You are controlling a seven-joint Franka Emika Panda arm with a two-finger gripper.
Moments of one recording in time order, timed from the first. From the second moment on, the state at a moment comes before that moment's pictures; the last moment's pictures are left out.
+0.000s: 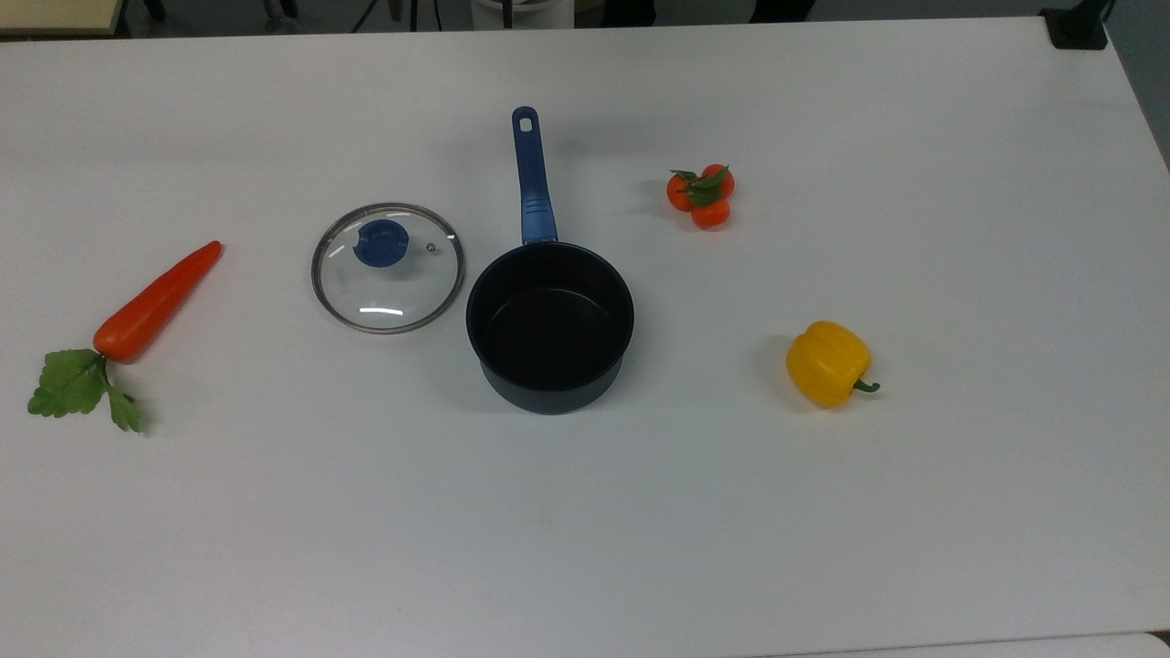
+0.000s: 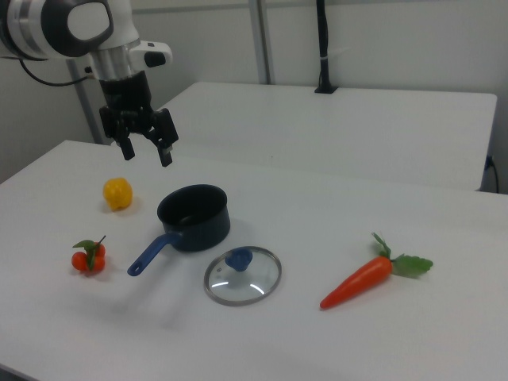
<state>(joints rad) 0.02 0.00 0.05 -1.61 -0.05 1.59 0.03</state>
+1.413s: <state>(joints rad) -0.11 0.08 0.00 -1.79 -0.05 1.87 -0.07</state>
